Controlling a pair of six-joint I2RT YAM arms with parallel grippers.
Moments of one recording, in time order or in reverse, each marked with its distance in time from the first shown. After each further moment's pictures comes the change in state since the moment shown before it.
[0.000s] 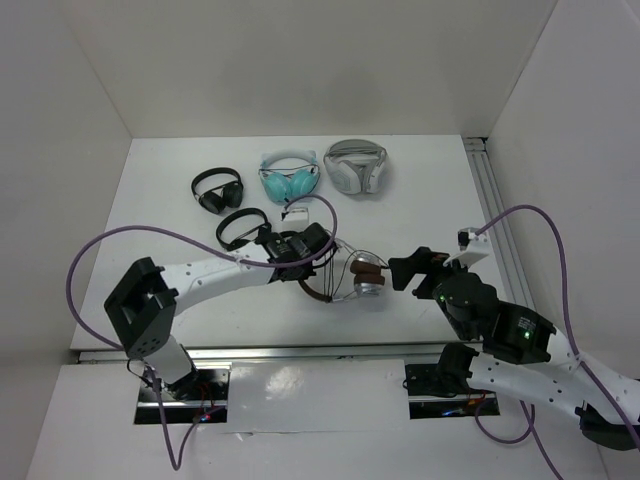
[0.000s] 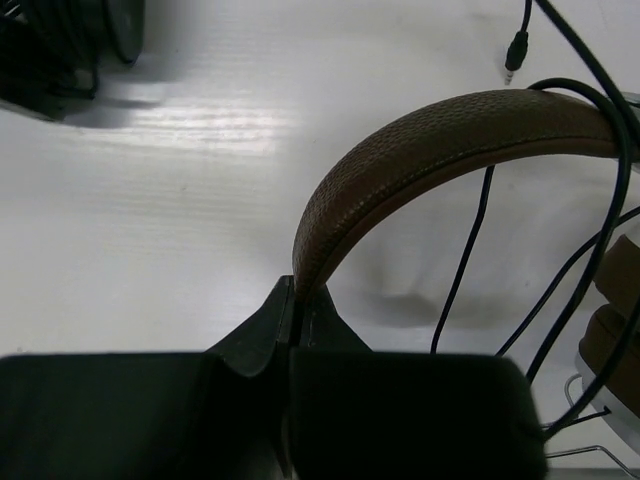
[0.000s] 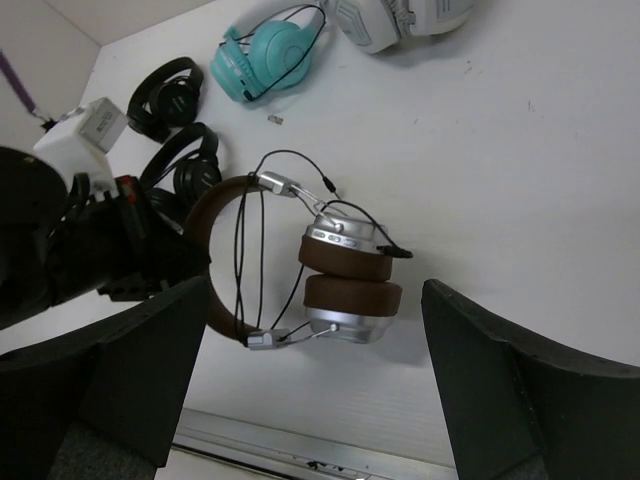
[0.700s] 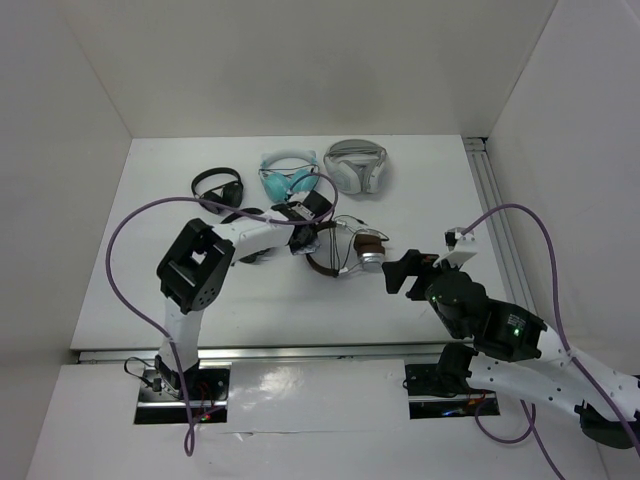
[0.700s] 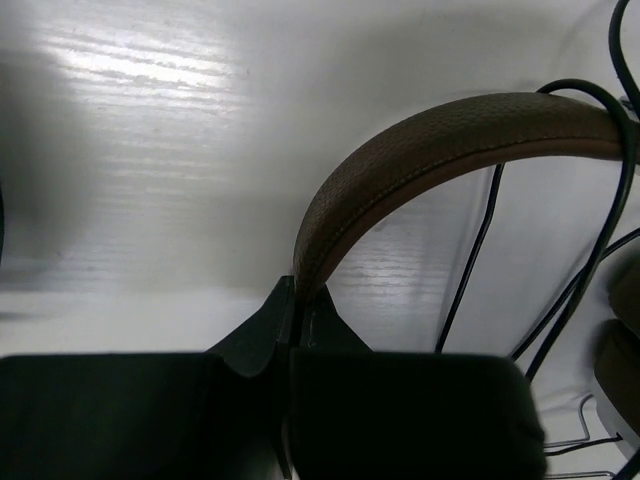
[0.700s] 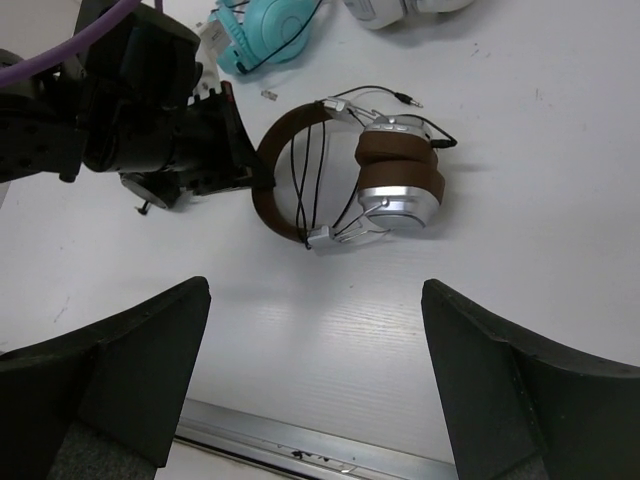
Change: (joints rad) left arm 0.240 0.418 0.244 0.169 0.229 0.114; right arm 0.000 0.034 -0.028 0.023 -0.032 -0.030
